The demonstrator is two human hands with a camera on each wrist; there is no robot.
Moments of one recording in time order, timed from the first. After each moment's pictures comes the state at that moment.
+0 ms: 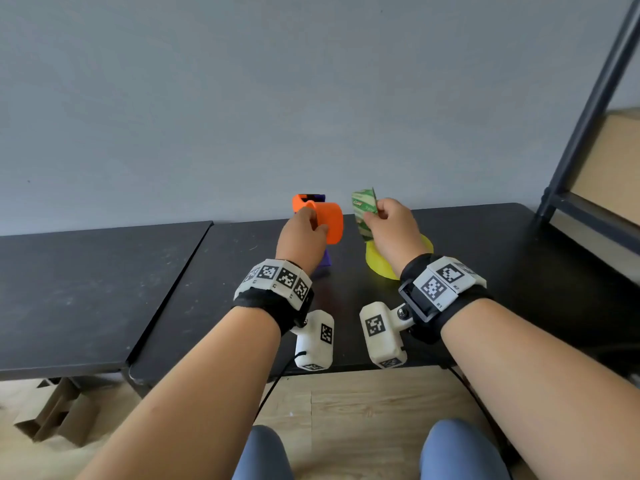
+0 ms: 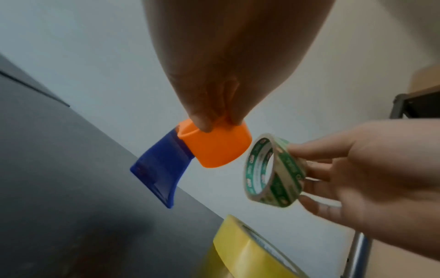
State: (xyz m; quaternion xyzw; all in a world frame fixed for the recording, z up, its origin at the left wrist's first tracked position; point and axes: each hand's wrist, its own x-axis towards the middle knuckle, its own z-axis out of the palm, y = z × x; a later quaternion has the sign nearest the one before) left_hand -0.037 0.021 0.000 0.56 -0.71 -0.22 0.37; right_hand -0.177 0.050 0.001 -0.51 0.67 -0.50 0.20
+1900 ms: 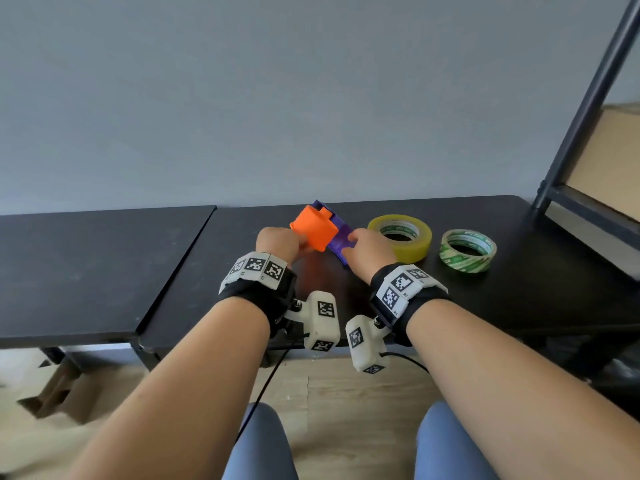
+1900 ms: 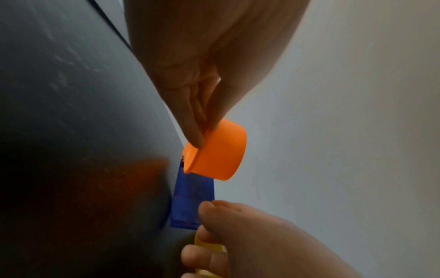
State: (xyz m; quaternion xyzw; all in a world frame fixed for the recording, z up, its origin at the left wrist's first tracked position) left_hand 0.006 0.023 -0.029 0.62 -0.60 -0.37 0.34; right_hand -0.143 0.068 -0.036 -0.60 0.74 -0.27 0.16
